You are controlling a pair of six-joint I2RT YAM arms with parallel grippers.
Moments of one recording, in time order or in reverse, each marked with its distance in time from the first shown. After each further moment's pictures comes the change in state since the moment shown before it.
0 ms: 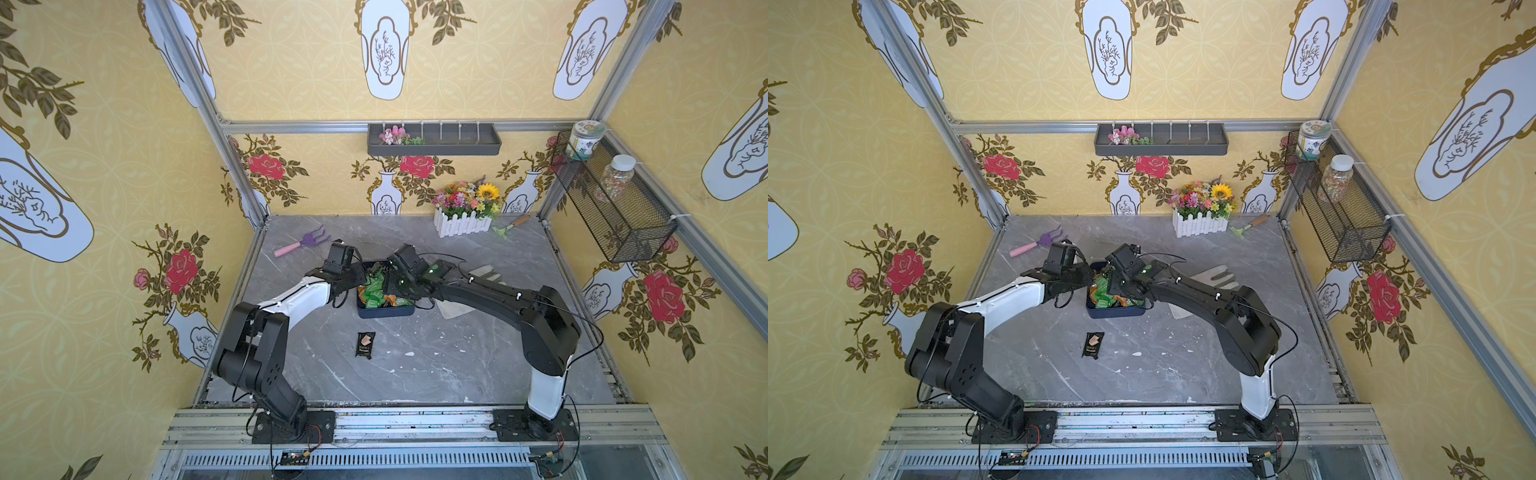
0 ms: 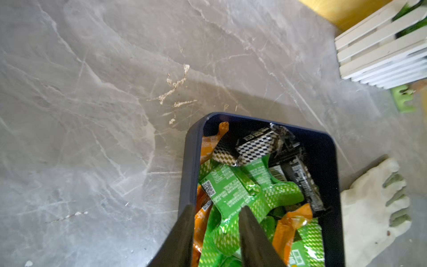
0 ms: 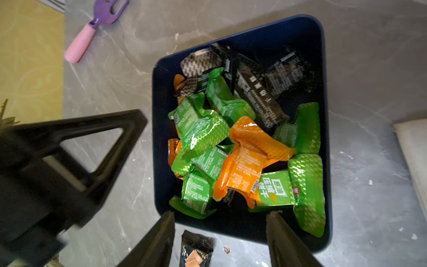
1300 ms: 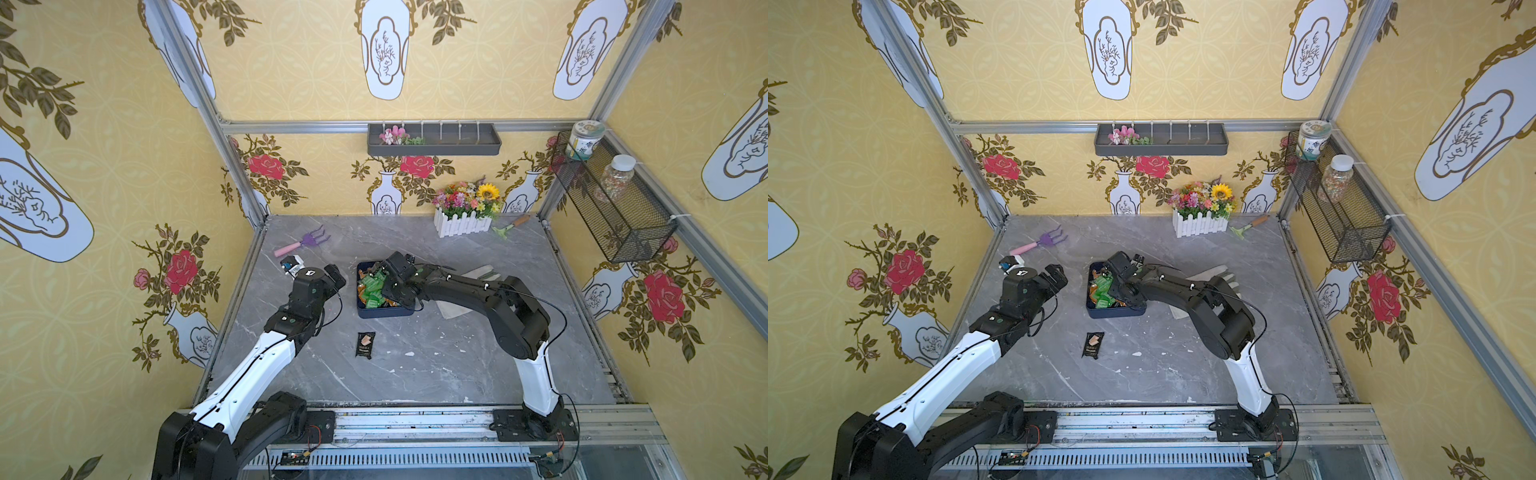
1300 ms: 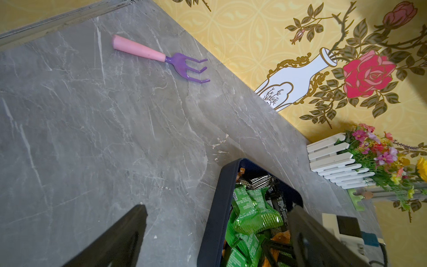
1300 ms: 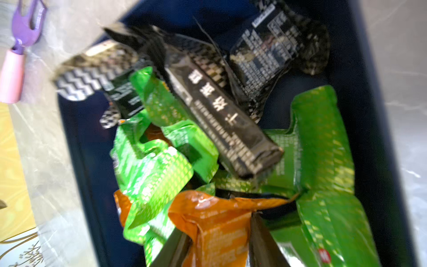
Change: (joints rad) left arm 0.014 -0.568 -0.320 0.029 -0.325 -0.200; right arm -0.019 0.174 0.029 0.088 -0.003 0.161
